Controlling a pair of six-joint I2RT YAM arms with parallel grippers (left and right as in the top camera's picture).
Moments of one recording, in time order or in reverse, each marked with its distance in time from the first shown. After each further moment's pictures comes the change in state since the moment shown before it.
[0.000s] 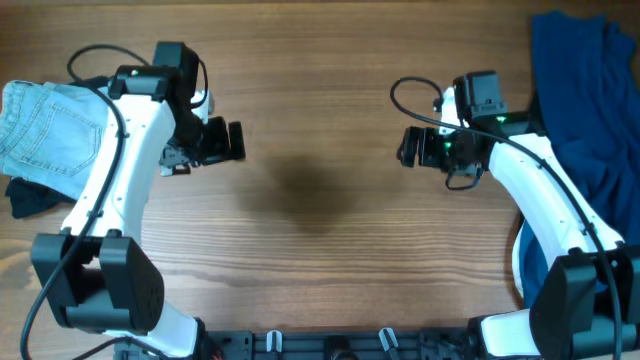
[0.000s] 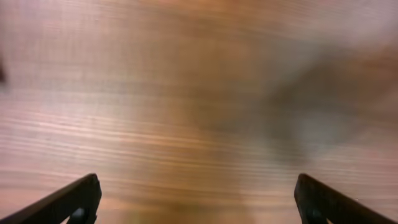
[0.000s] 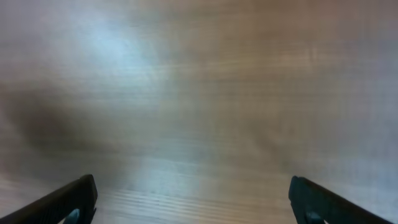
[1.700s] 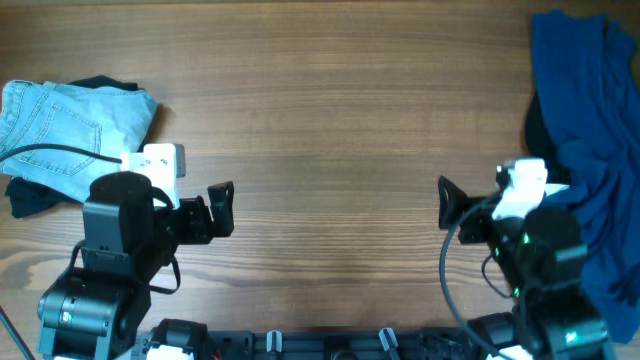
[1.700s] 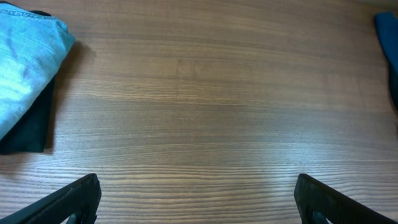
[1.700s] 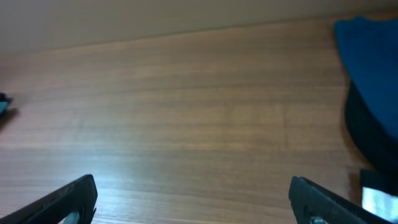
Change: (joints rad) left arm -0.101 -0.958 -0.445 0.318 -0.055 0.000; right arm 0.067 -1.101 -0.501 0.233 0.247 -0.065
